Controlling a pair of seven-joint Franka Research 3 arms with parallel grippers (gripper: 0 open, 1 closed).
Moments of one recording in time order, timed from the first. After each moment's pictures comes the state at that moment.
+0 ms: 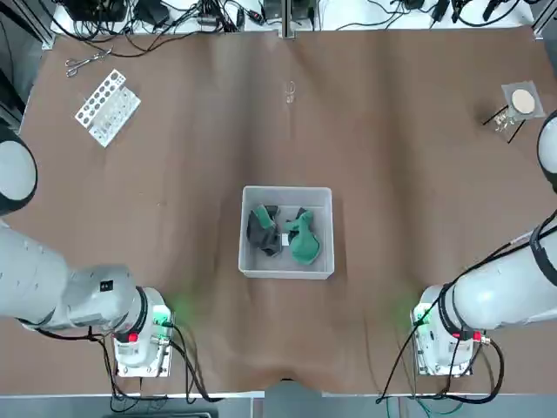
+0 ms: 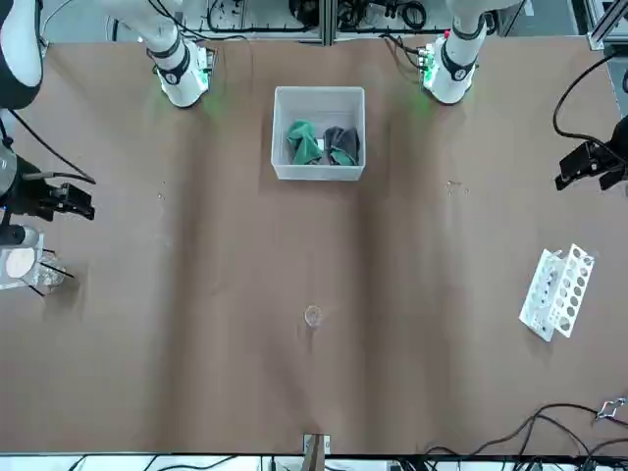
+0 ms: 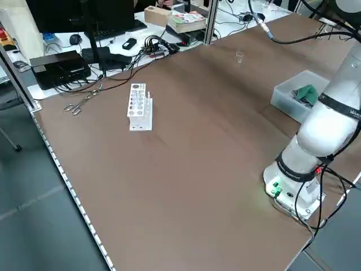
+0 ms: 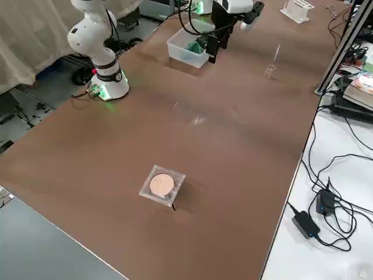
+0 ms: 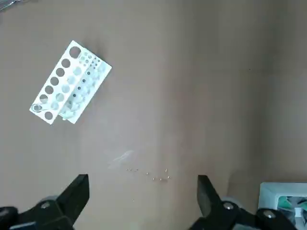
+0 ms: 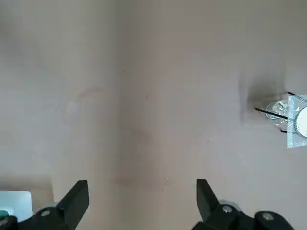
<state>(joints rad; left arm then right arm) 0.12 0.04 -0.08 -1.53 -0.03 1.57 0.03 0.12 0.17 -0.14 -1.47 0.01 1.57 -0.03</state>
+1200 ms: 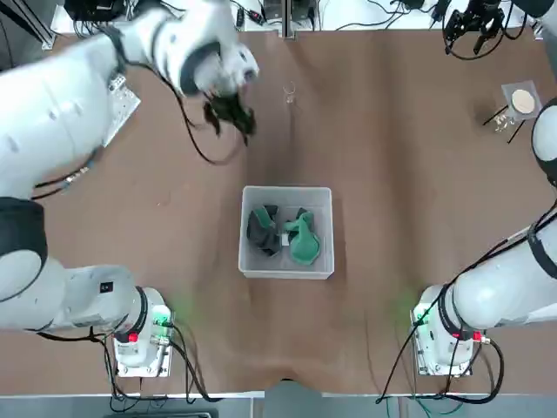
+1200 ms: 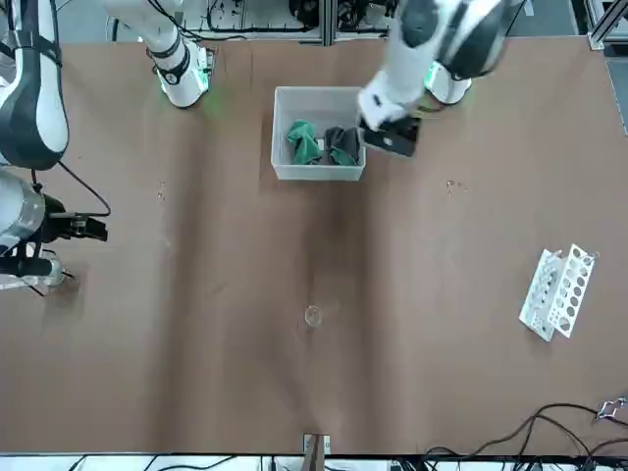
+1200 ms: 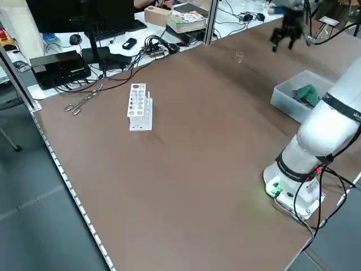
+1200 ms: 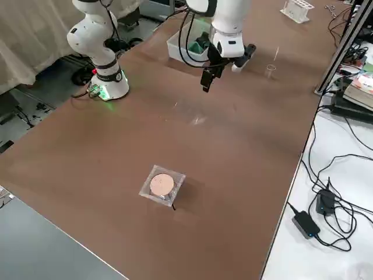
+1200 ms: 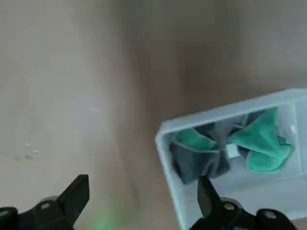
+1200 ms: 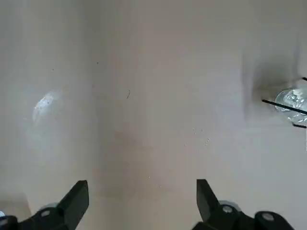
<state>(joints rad) 0.10 -0.05 -0.90 -2.10 -0.11 1.97 -0.45 0.08 0.23 -0.16 -1.63 0.01 1.72 -0.03</state>
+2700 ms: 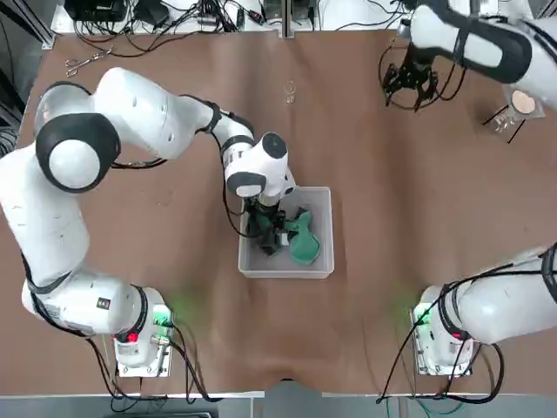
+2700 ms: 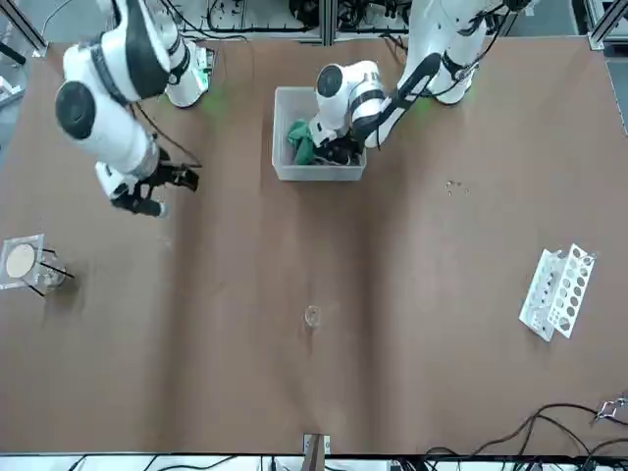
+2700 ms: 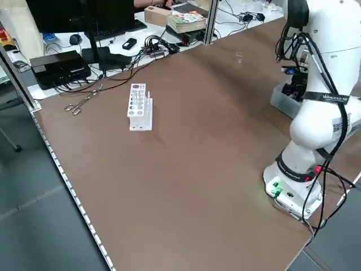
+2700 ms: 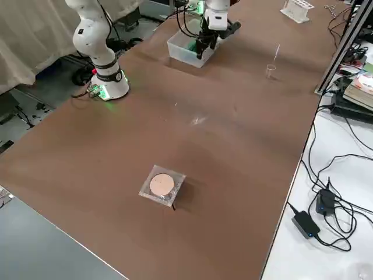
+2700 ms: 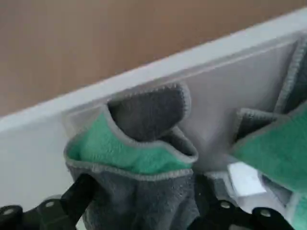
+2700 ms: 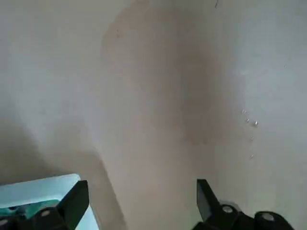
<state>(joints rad) -0.20 0.56 -0.83 -2.19 0.49 2.29 -1.04 0.45 -0.06 -0.13 -2.10 0.10 1.87 0.50</state>
